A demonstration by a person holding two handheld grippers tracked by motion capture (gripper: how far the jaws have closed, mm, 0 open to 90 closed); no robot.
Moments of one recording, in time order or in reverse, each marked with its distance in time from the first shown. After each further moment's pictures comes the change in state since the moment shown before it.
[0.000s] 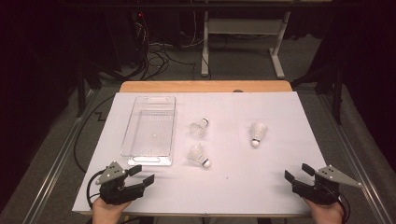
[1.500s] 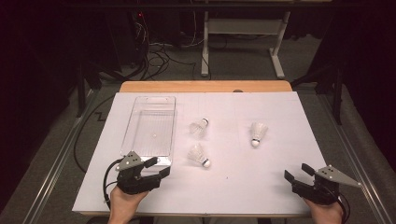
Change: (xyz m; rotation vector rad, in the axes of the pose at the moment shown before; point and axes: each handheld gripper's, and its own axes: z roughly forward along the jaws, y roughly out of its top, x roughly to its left) left arm -0.021 0.035 0.029 0.025 -0.037 -0.004; right arm 0.000 0.000 0.000 -0.002 0.002 -0.003
